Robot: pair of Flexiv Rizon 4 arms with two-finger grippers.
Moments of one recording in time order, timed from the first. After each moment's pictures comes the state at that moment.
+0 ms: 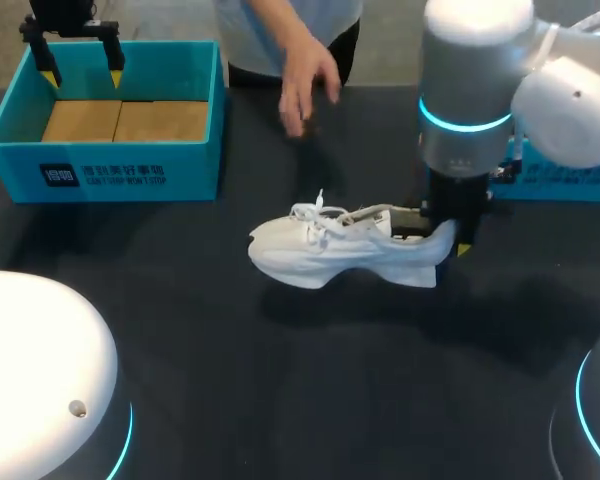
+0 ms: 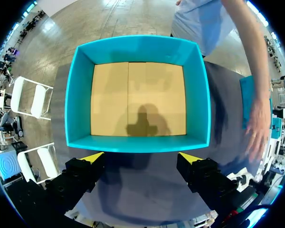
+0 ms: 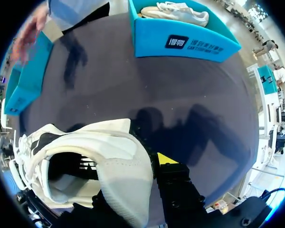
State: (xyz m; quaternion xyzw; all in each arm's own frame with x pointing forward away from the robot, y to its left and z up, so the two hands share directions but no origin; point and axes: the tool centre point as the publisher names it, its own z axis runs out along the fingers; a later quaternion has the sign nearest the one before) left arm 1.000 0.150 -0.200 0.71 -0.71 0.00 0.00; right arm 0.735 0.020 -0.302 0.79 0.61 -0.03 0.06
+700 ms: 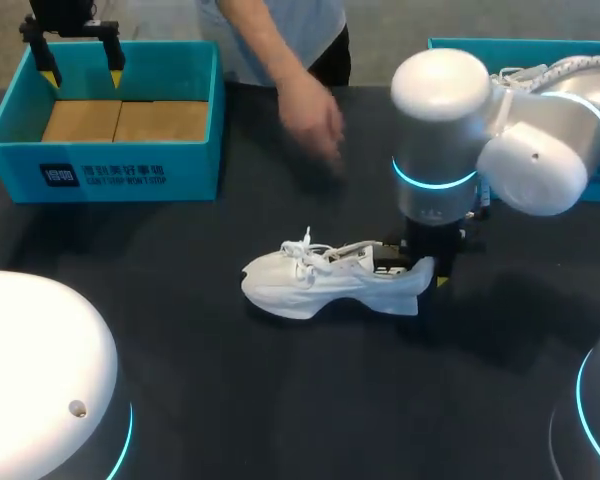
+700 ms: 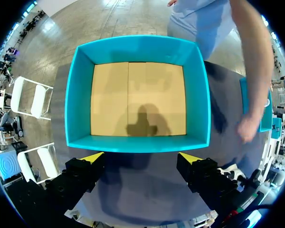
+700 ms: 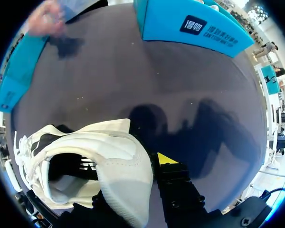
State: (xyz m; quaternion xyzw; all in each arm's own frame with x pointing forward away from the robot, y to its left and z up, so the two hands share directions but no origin) left arm 1.000 0.150 -0.200 0.71 -0.71 0.00 0.00; right arm 0.738 0.036 -0.377 0.79 0.61 -0.02 0.07
